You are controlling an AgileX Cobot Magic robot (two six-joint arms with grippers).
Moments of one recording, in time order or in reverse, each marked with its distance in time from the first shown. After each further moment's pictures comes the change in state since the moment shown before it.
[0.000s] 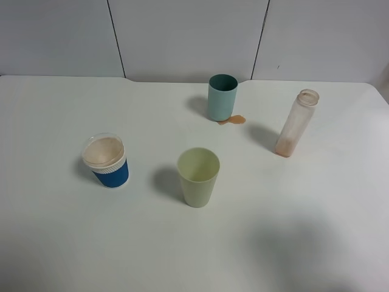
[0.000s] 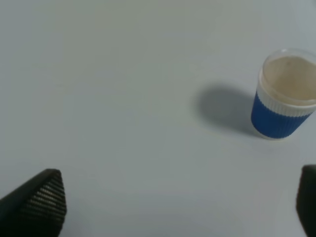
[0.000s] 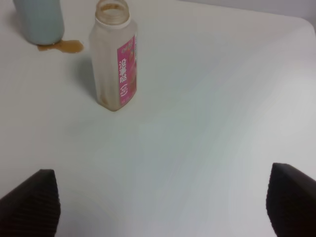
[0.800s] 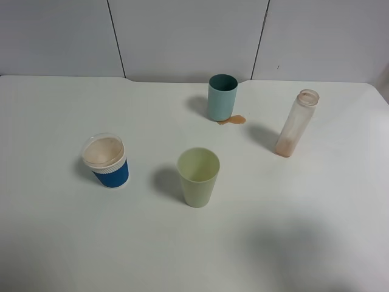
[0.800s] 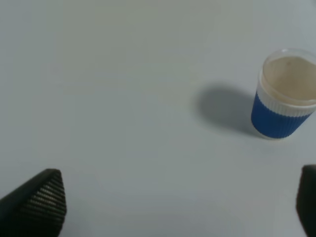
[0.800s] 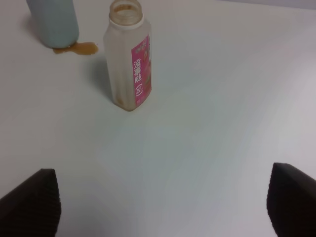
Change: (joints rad) left arm 0.000 0.000 0.000 0.005 0.000 0.000; right arm 0.000 0.000 0.000 0.036 0.000 0.027
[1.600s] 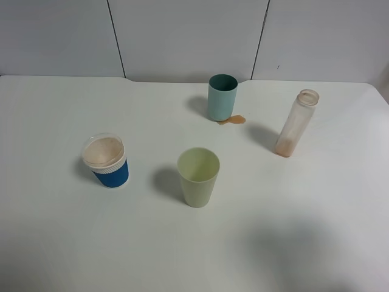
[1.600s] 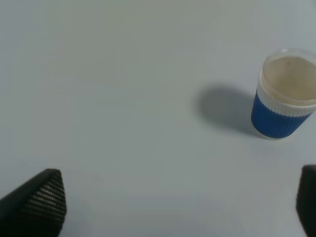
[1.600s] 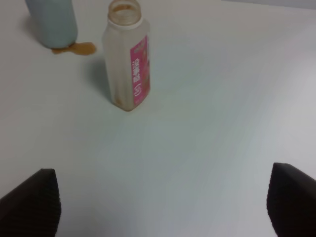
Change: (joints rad) left arm 0.000 0.000 0.000 0.000 0.000 0.000; right arm -0.021 0.000 0.000 0.000 0.000 0.000
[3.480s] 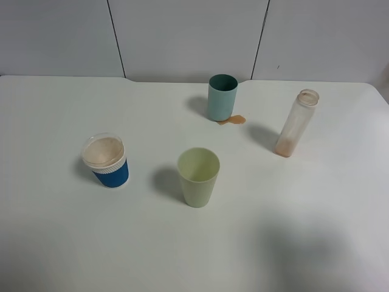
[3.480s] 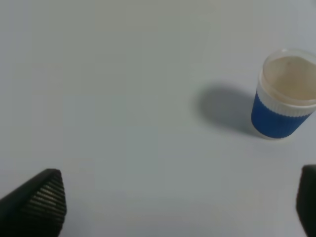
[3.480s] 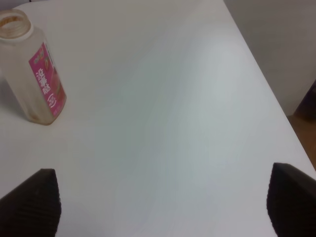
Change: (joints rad) left arm 0.000 0.000 0.000 0.000 0.000 0.000; right arm -0.315 0.000 0.000 0.002 0.000 0.000
